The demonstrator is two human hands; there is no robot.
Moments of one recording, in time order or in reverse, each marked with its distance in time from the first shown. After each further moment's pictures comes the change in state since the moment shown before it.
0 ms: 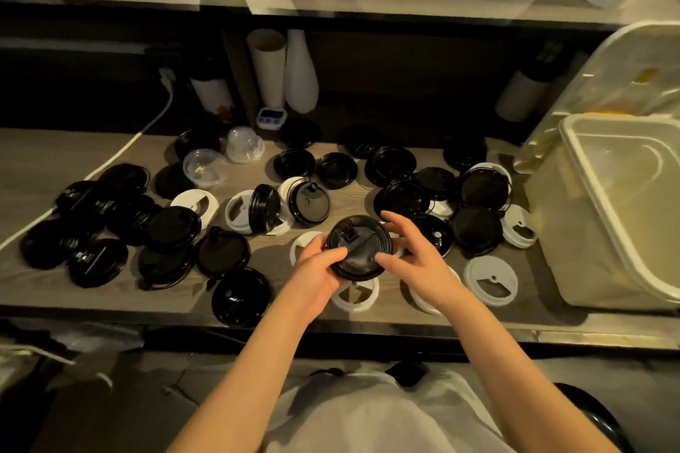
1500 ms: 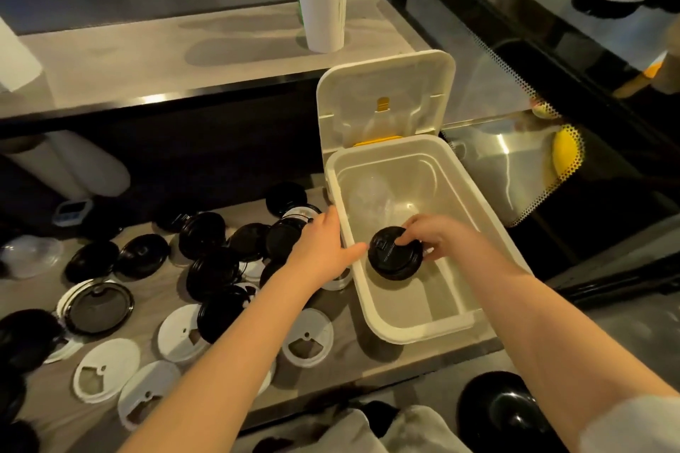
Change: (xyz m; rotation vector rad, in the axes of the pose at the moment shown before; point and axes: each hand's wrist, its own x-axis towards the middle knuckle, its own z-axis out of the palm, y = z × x) left_hand 0.114 -0.083 0.326 1.596 -0.223 0.321; right_hand 0.007 0.089 -0.374 -0.084 0.128 0.822
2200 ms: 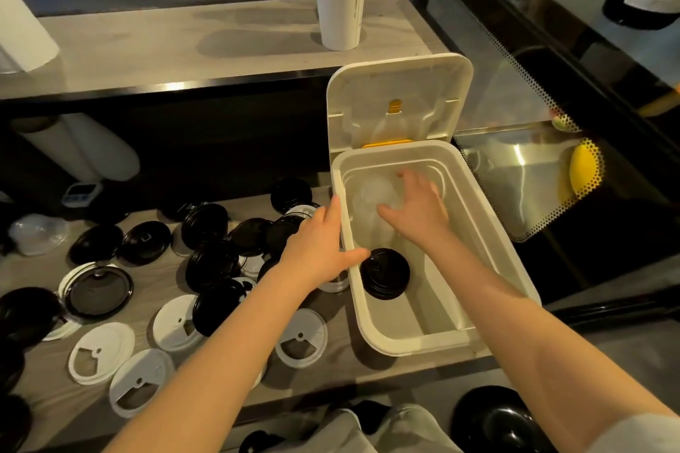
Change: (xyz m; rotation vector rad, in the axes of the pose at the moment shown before) left_hand -0.003 0.005 -0.005 0.160 0.039 0.008; right_hand 0.007 -0.025 0.011 -0.323 0.594 -0.599
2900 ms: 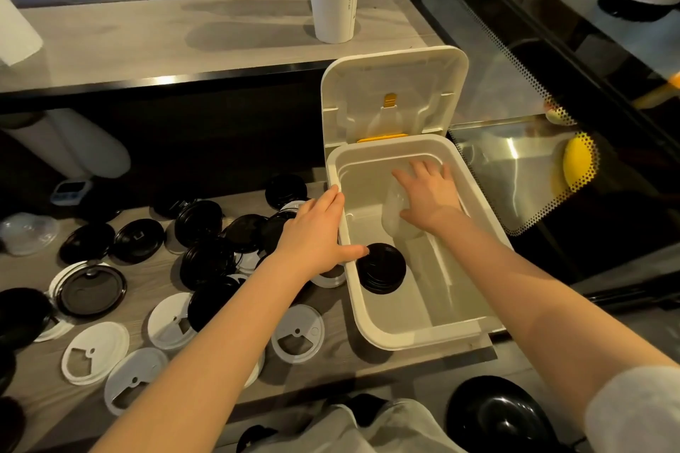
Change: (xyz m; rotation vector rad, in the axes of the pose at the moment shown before) left_hand 0.002 0.006 -0.010 0.169 -0.049 0.045; right_hand 0.022 0.024 -0.013 -0.678 -0.114 -0.211
